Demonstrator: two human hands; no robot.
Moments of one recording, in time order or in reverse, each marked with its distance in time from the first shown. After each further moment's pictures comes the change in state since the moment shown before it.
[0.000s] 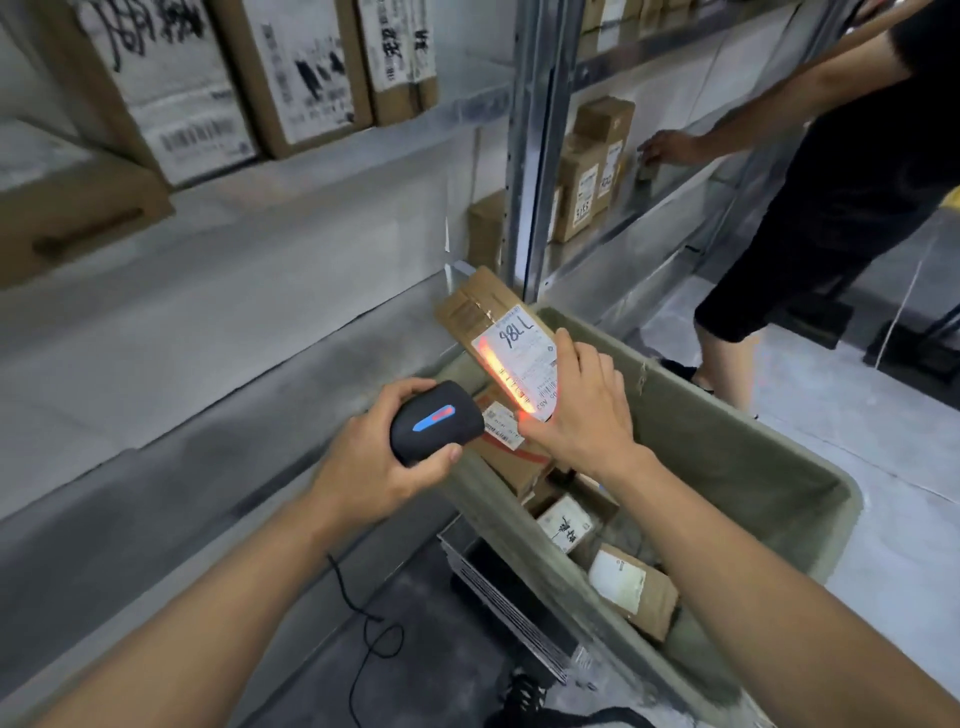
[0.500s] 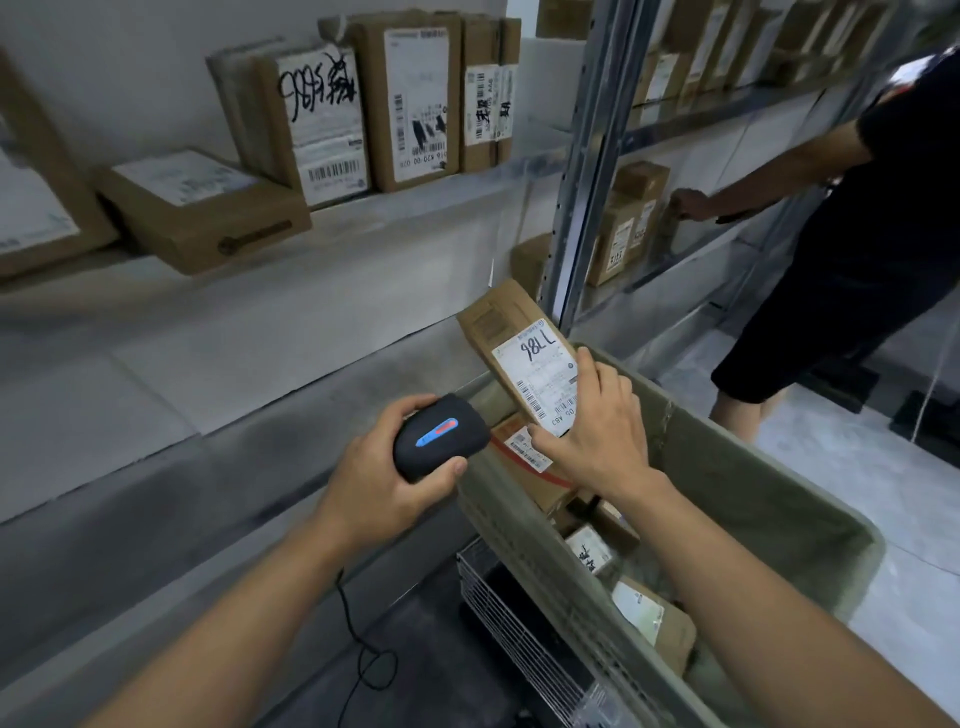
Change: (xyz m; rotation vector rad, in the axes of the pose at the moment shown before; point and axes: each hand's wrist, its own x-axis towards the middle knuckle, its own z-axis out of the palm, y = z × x) left_hand -0.056 0.004 -0.037 -0.067 0.177 0.025; right_hand -0.024 -0.046 -0.020 0.022 0.107 -0.035
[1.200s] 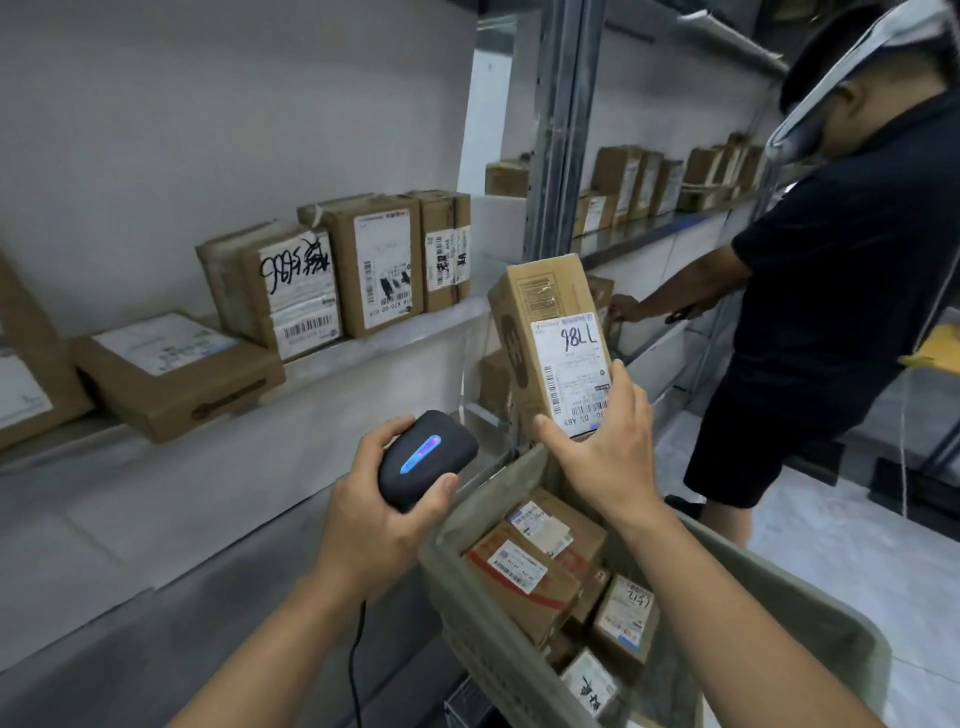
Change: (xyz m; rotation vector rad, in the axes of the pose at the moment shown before) left_hand 0.079 0.049 -0.003 -0.177 0.217 0.135; right_hand 0.072 -0.002 -0.075 0.442 0.351 0.156
